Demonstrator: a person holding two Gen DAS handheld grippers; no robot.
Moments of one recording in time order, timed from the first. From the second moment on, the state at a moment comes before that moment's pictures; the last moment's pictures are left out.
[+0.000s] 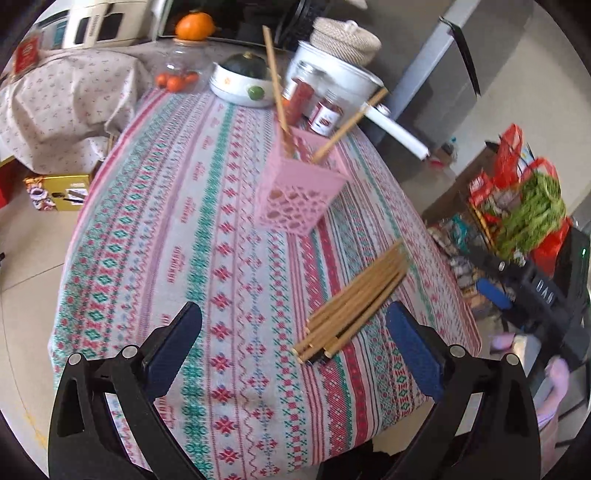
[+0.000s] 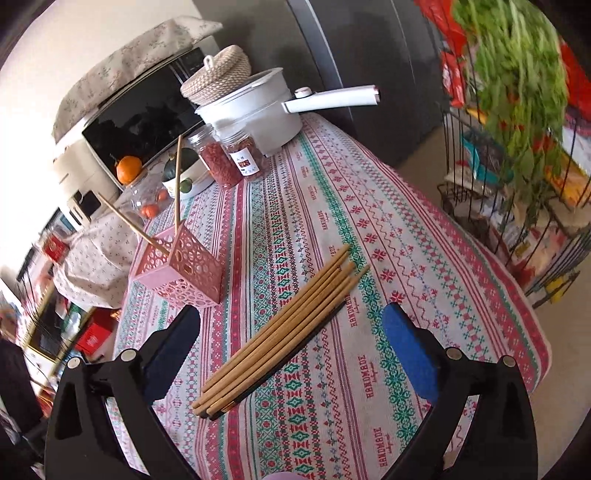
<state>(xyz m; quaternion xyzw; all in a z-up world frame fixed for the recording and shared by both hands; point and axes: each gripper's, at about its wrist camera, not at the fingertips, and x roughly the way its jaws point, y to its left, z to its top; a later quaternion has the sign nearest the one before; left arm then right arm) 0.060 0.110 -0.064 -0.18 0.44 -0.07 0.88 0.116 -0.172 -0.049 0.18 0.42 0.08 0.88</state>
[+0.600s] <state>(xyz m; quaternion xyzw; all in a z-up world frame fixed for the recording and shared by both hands) 0.135 -0.018 -0.081 -0.04 0.51 -0.17 0.84 0.112 -0.309 -0.047 0.40 0.41 -0.01 0.82</state>
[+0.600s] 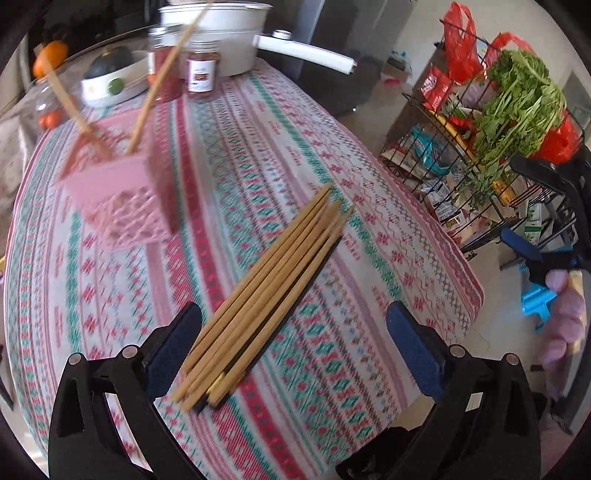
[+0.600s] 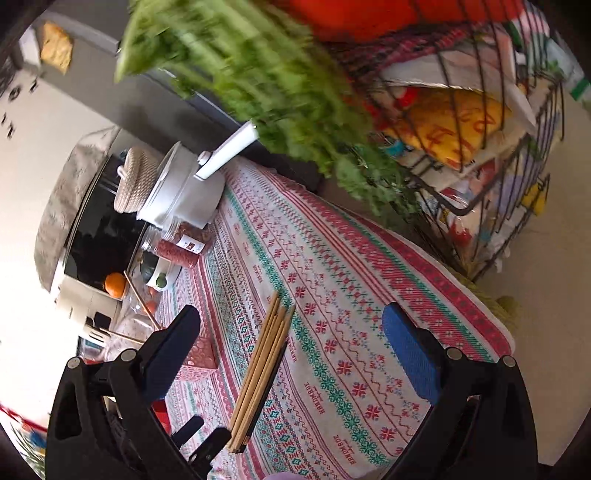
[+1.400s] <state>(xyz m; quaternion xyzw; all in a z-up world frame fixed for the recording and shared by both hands) 0.290 -0.090 -0.133 0.04 0.63 -0.10 0.77 0.130 -0.309 -0.090 0.44 0.51 0.01 0.74</state>
